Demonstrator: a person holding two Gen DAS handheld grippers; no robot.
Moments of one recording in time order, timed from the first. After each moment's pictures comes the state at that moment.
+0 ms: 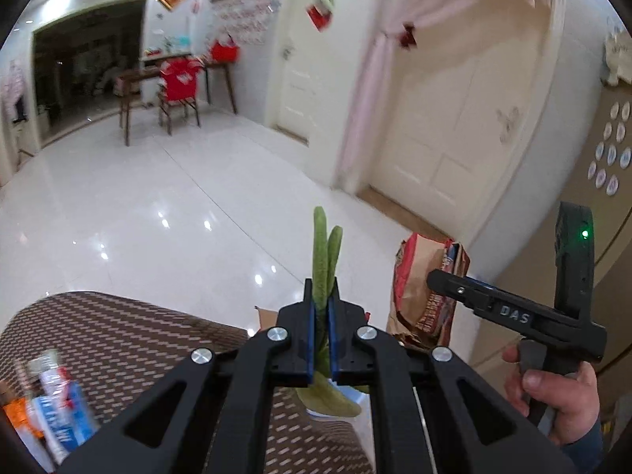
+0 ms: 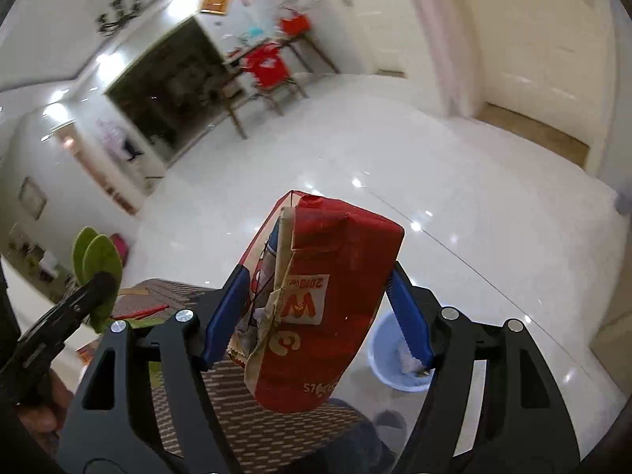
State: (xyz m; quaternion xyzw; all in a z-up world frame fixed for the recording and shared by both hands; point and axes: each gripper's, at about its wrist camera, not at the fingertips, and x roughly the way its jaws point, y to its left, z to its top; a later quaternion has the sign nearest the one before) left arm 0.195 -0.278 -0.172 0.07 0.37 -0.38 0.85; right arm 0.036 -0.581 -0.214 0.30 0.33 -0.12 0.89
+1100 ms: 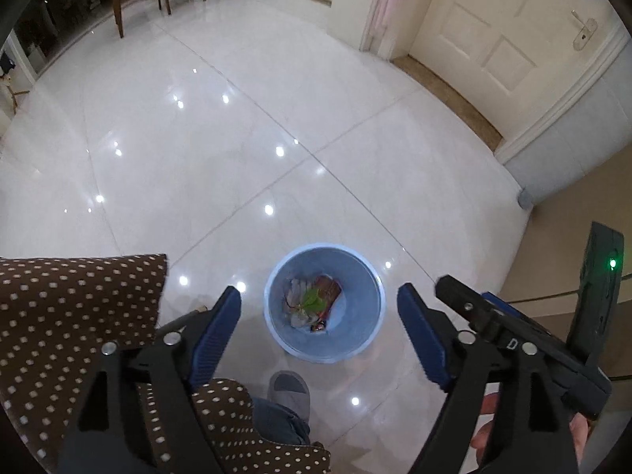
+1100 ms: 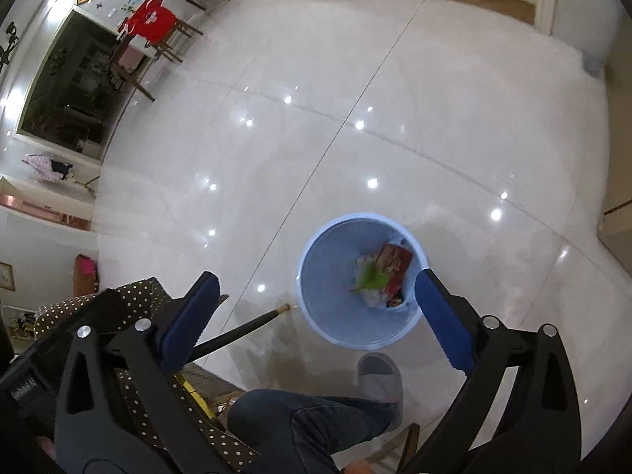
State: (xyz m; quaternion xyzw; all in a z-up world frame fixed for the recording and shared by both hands) left arm 0.260 -0.421 -0.373 0.15 0.56 -0.29 0.76; right arm 0.055 -0.670 -0.408 0.42 0.46 -0.19 0.76
